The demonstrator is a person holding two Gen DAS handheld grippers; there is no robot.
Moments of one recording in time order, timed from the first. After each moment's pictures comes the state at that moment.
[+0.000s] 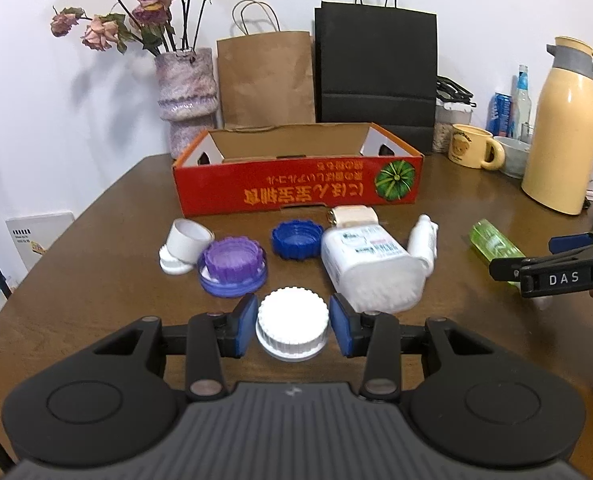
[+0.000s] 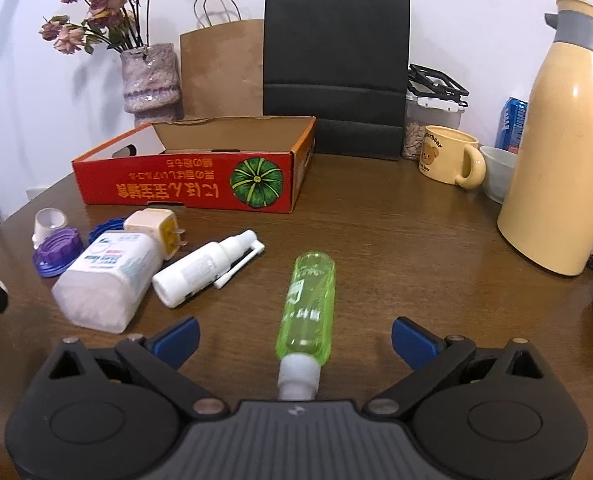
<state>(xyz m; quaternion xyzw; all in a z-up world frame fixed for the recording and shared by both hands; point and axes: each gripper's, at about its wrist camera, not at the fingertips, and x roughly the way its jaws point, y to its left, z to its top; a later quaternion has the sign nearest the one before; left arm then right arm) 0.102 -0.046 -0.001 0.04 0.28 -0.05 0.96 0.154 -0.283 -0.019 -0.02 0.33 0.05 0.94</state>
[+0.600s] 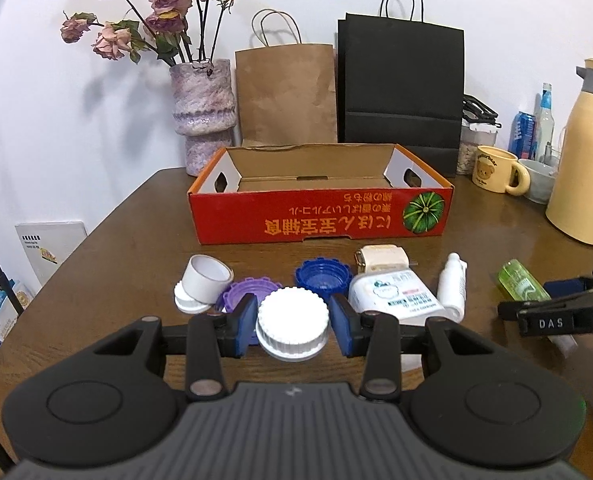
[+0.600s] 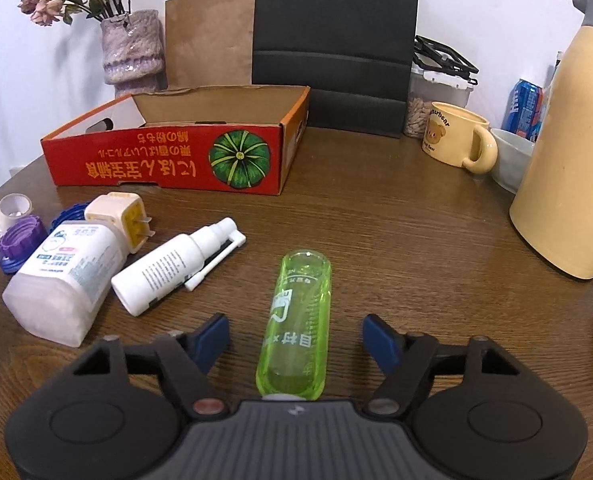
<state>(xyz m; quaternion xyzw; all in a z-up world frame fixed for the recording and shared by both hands) 0.136 -0.036 0.015 0.03 0.26 -0.03 0.96 0.195 -0.280 -0.035 -0.04 0.37 0.04 0.93</state>
